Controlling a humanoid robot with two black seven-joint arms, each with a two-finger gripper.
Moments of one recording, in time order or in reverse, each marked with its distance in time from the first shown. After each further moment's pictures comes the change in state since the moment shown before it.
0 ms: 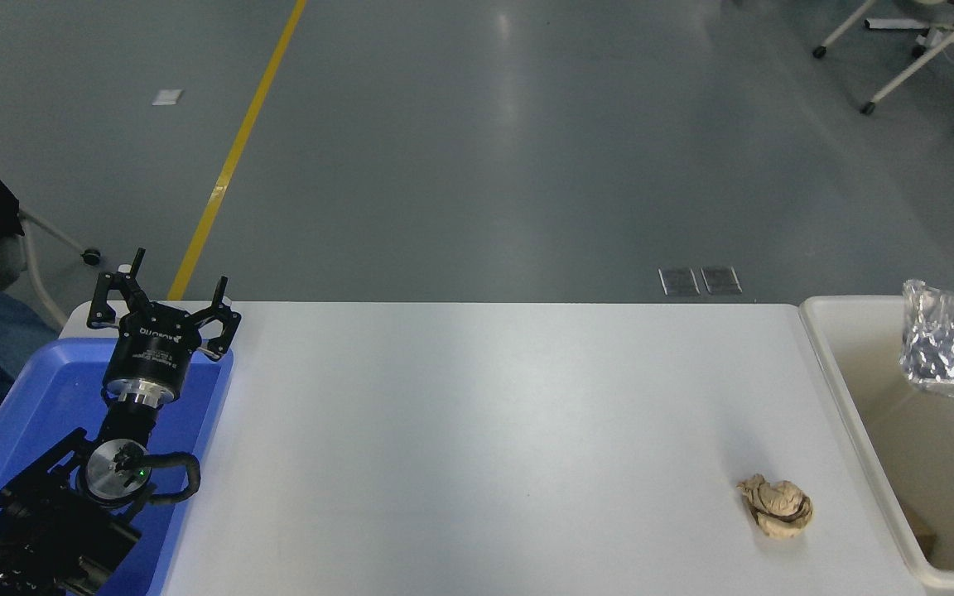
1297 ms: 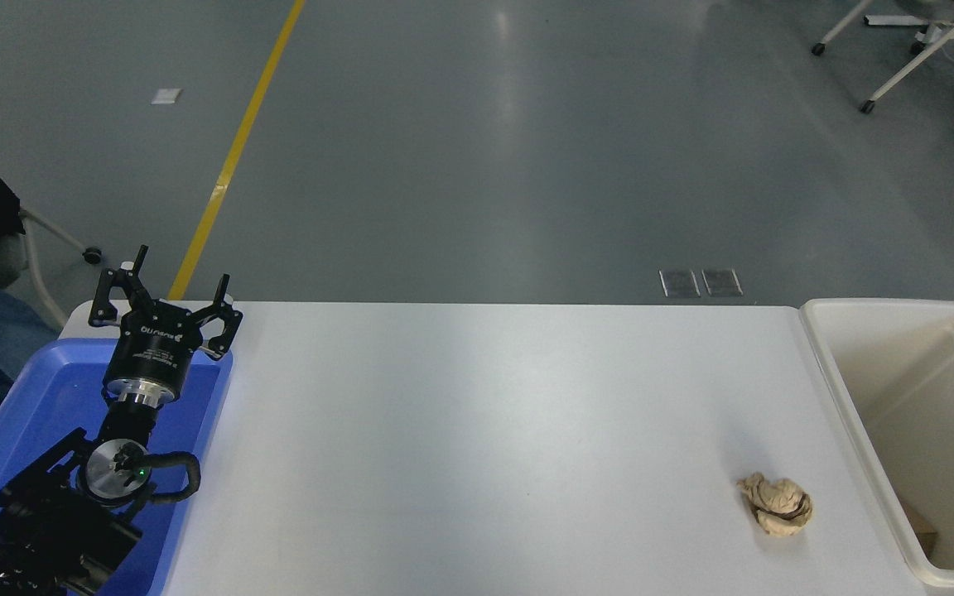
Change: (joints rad) left arm -0.003 0.000 0.001 -0.001 0.003 -0.006 0.004; right arm 0.654 -0.134 -0.331 0.639 -0.021 0.146 -0.094
